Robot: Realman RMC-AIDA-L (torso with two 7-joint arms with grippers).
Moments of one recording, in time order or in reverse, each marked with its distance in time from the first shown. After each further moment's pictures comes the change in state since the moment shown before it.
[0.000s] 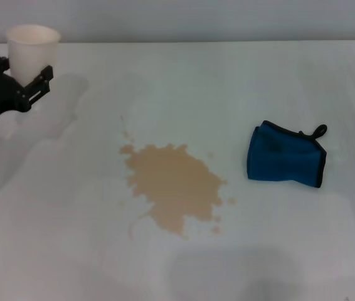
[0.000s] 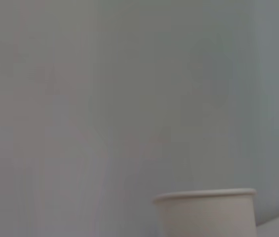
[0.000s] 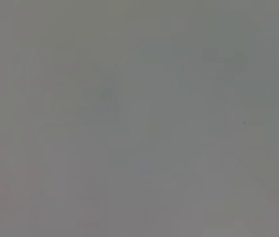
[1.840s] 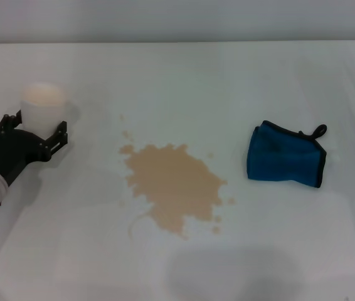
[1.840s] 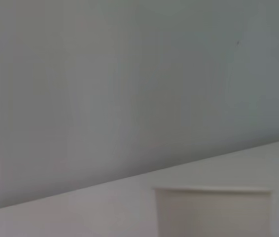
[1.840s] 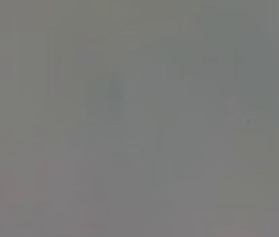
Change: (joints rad) left arm -0.073 -0.019 0.001 -0.475 -0.404 -0.111 0.535; right arm 0.008 0.002 0.000 0.004 0.000 0.005 0.000
